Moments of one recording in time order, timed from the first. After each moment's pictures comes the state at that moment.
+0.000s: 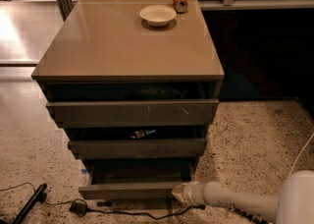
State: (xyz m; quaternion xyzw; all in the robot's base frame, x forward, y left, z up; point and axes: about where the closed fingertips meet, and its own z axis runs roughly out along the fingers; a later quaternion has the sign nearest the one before) arm 0.513 -0.094 0.215 -0.40 0.84 0.20 0.30
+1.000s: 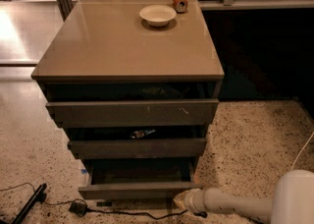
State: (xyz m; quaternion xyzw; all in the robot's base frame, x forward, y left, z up) arm 0.487 -0.102 0.186 -0.39 0.86 0.20 0.27
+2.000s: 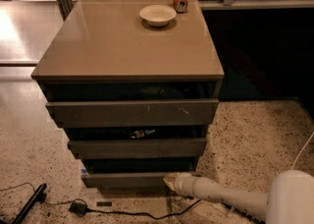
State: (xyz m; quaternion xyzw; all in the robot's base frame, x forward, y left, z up) arm 0.568 -0.063 0.217 -0.35 0.84 0.19 0.36
